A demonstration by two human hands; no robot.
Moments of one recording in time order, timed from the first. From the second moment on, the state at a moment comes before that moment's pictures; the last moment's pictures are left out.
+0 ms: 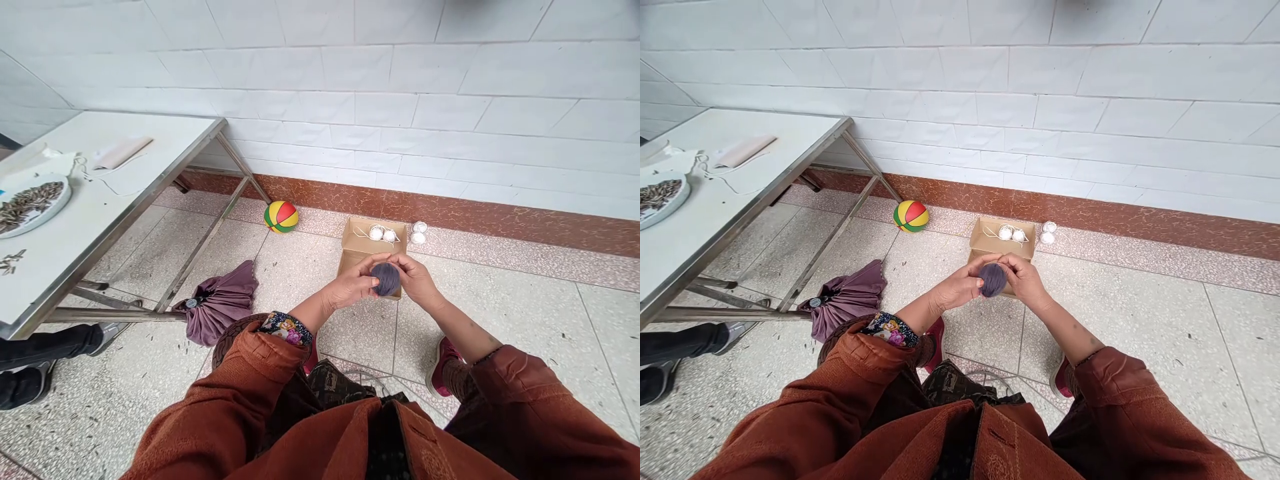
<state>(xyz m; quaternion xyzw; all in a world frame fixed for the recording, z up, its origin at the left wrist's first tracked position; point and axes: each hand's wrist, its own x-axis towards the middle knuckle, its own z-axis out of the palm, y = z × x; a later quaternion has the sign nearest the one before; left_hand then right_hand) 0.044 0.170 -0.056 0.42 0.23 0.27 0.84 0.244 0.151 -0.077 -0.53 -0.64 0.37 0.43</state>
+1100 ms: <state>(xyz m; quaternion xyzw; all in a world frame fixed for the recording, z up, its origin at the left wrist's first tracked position) 0.048 0.196 -0.069 0.43 0.44 0.38 0.69 0.235 0.135 -0.059 -0.44 -0.75 0.37 0.33</state>
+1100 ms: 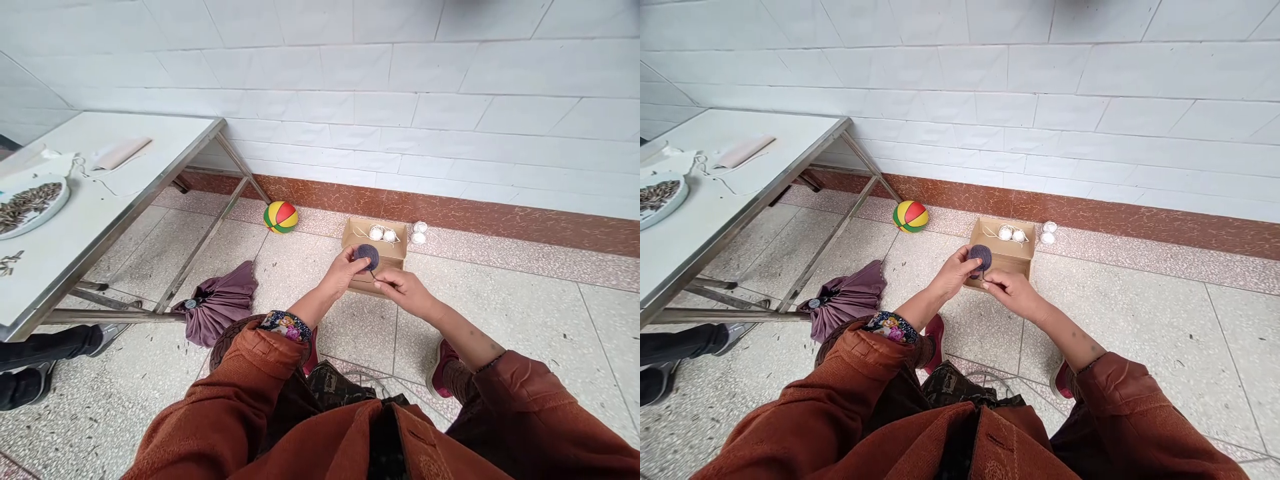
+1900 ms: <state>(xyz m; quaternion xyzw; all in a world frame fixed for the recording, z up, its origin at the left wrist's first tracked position) 0.047 0.200 -0.082 0.49 0.47 0.35 0.64 0.241 0.134 -0.049 -0.40 -0.76 0.38 0.35</state>
